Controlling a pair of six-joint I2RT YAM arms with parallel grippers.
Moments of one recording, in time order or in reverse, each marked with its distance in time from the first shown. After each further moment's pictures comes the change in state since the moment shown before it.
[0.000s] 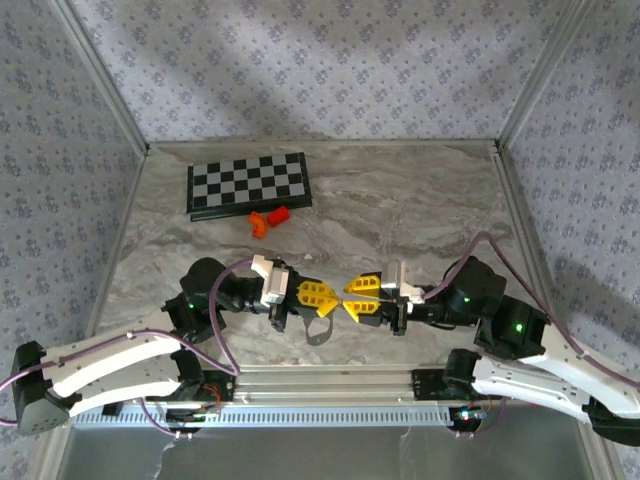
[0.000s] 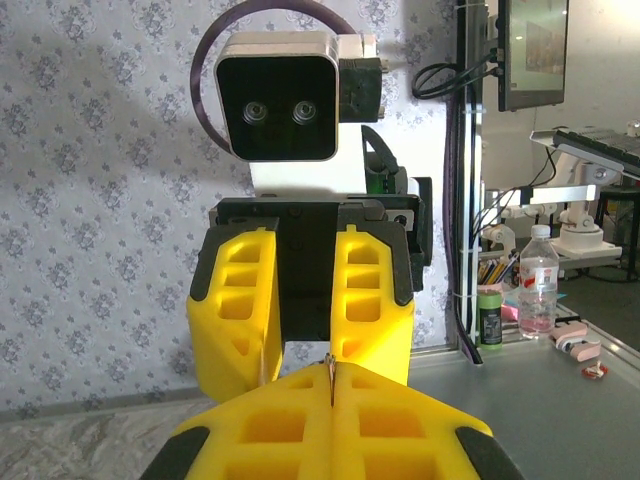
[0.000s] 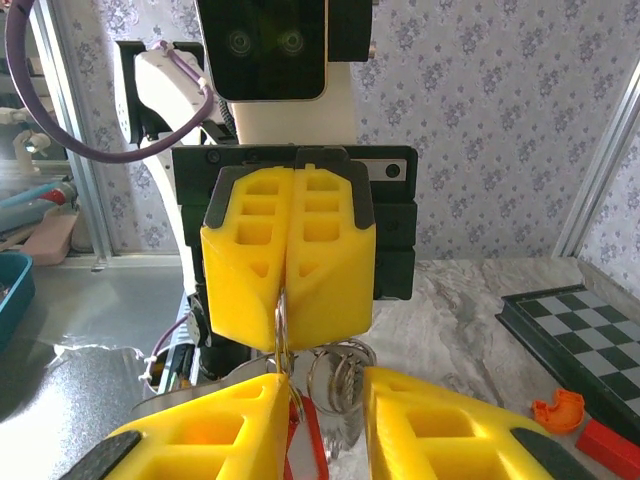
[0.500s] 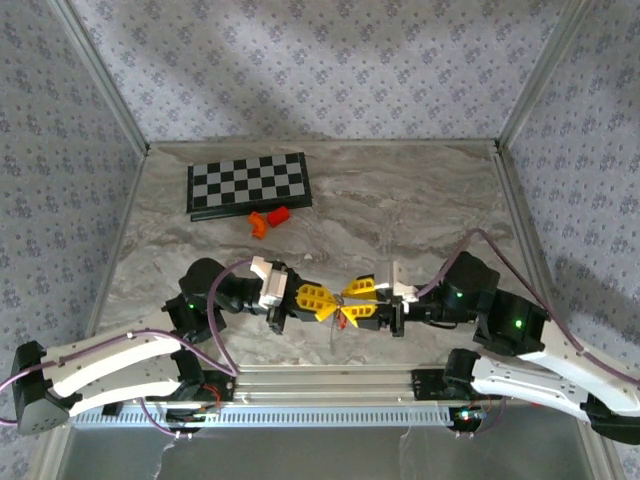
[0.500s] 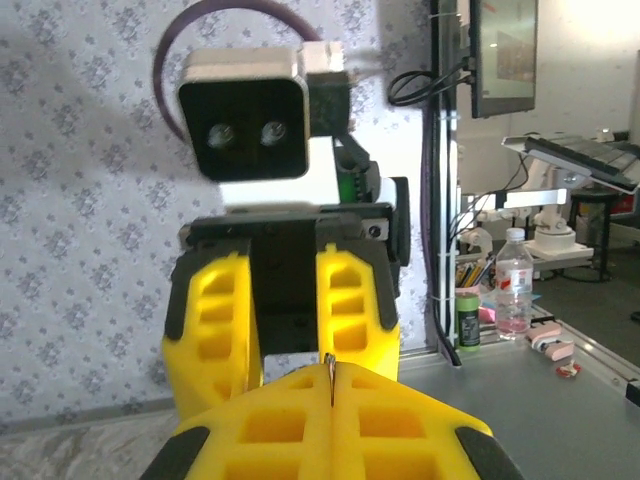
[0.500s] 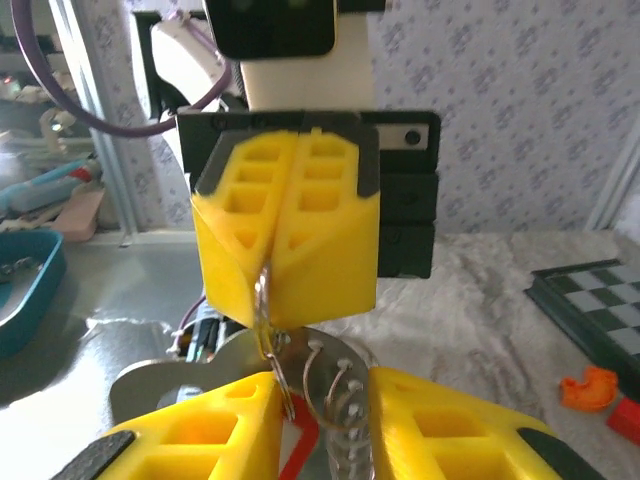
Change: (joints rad) left arm 0.000 0.000 0.000 0.010 0.034 -0.018; right arm -0.005 0.019 0.037 -0.072 -0.029 0.004
